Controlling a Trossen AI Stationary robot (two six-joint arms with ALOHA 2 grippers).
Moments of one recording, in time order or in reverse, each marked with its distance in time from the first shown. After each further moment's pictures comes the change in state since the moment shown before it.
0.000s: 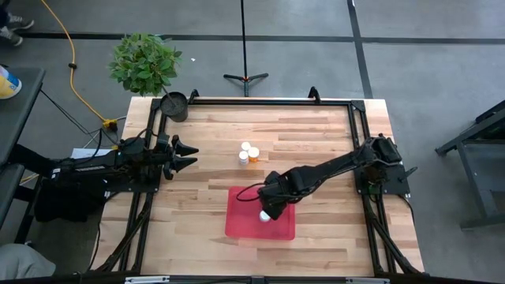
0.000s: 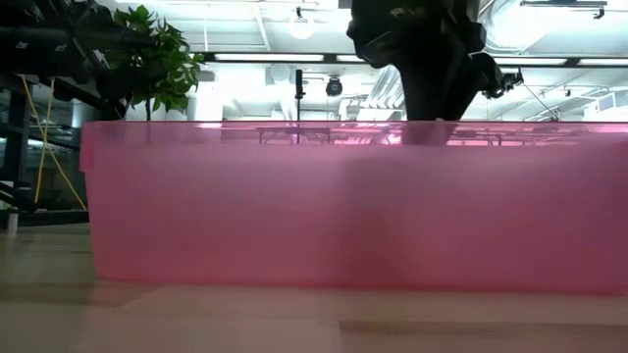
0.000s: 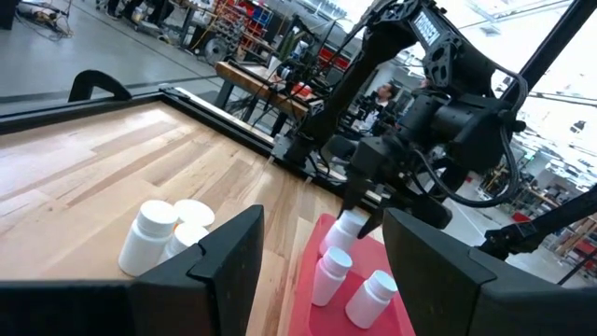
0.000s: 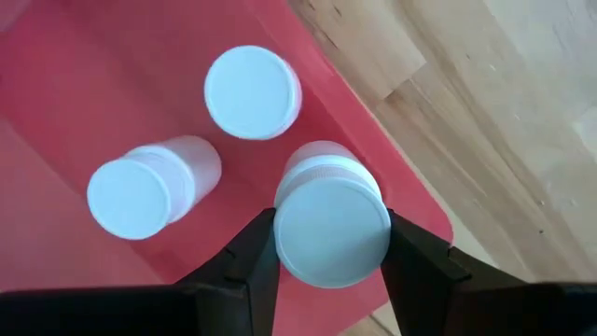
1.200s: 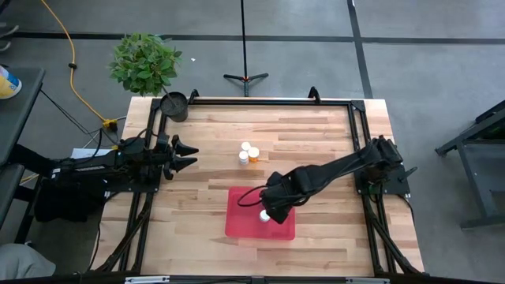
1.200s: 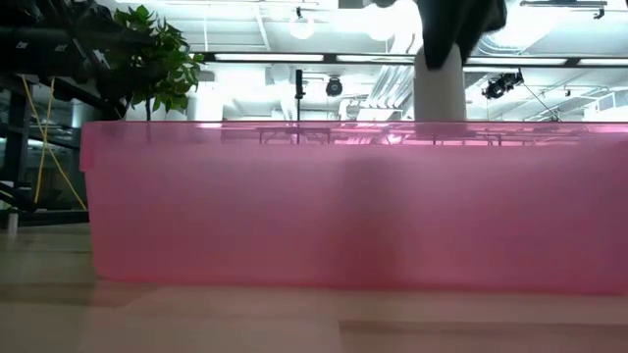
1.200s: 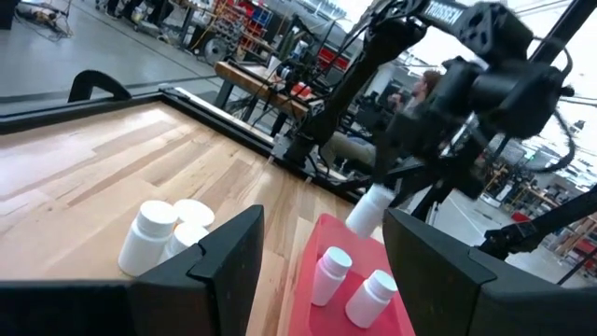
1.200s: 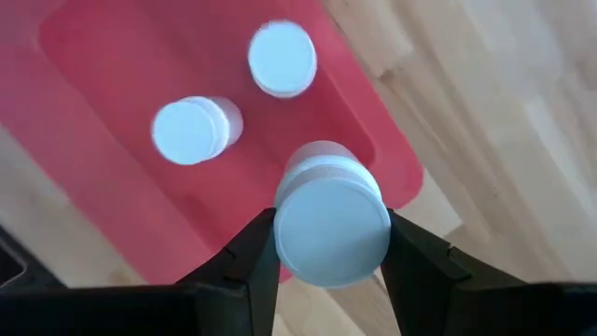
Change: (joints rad) left arm 0.000 0.000 0.000 0.000 0.001 0.000; right arm 0.052 0.000 0.198 -0.233 -0.005 -0.017
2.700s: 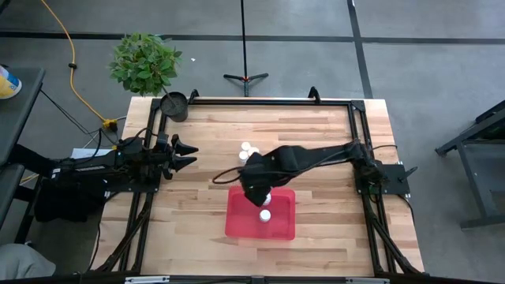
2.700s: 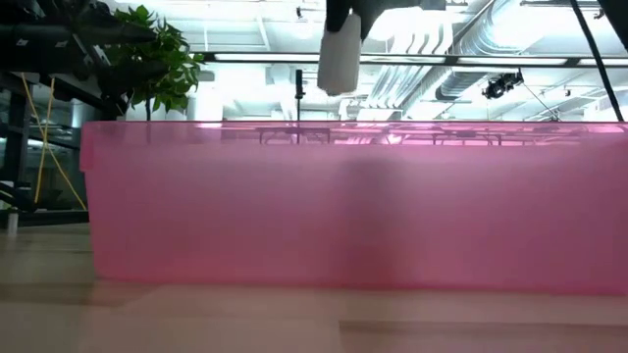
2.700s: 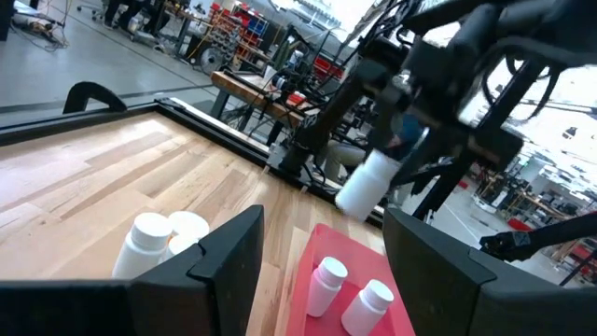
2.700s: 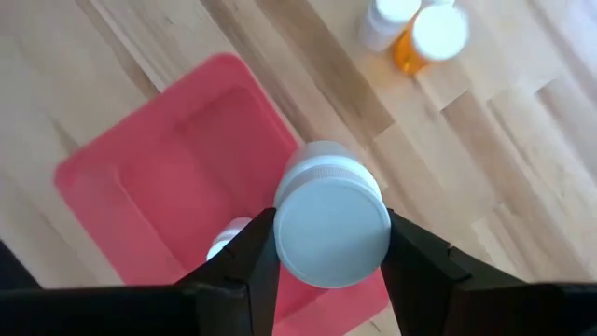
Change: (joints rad) left arm 0.000 0.000 0.000 0.030 0.000 0.001; right arm -0.117 0.244 0.623 -0.266 0.119 -0.154
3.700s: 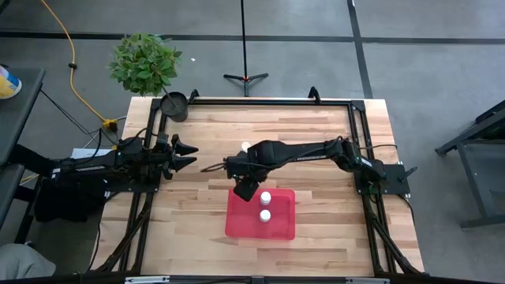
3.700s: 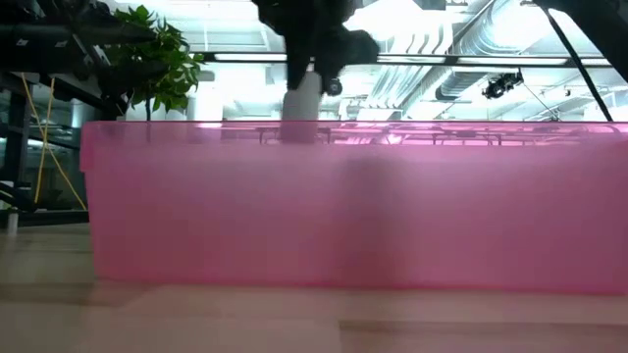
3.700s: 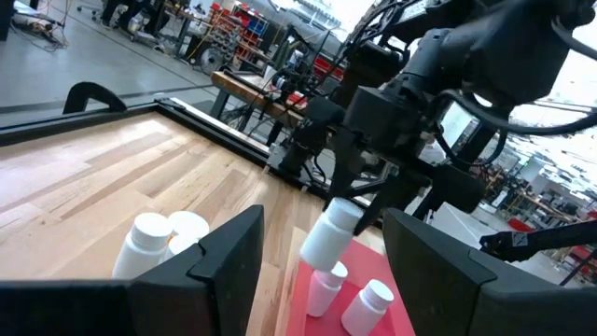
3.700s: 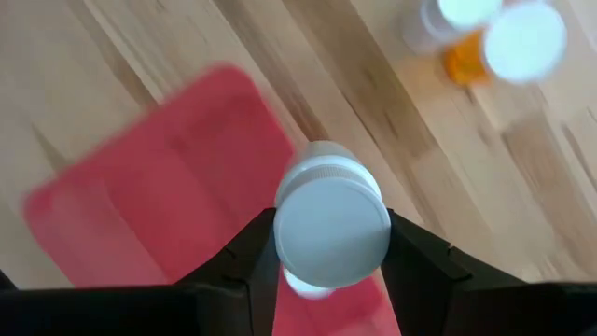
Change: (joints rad) left arm 0.000 0.000 0.000 0.000 0.000 0.000; right arm -0.100 0.130 0.000 0.109 -0.149 -0.123
